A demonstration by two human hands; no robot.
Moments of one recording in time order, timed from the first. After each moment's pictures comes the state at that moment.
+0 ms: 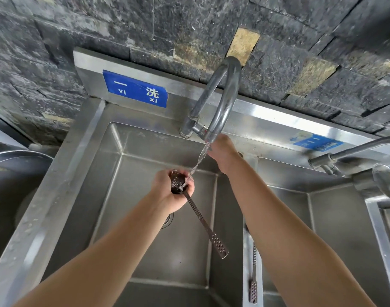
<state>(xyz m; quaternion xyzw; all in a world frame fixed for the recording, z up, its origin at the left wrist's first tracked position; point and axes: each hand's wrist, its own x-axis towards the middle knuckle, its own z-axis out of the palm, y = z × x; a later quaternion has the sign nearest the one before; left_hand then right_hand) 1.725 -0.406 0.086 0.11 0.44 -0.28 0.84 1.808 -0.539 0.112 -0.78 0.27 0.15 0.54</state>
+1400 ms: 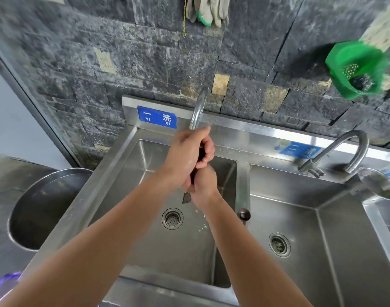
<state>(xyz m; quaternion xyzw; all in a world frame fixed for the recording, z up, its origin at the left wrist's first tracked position) 1.579 -0.447 0.288 0.60 -0.03 -0.05 0.80 1.581 -0.513 0.205 -0.57 0.13 0.16 0.79</state>
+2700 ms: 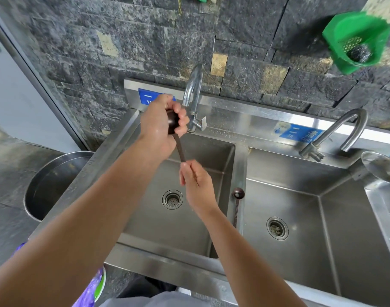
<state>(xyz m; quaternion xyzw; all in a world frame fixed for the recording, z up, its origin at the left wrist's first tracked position) 1.555 -0.452 0.303 0.42 0.14 -0.03 0.90 1.494 -0.556 0.173 -0.75 -0.06 0.02 0.65</state>
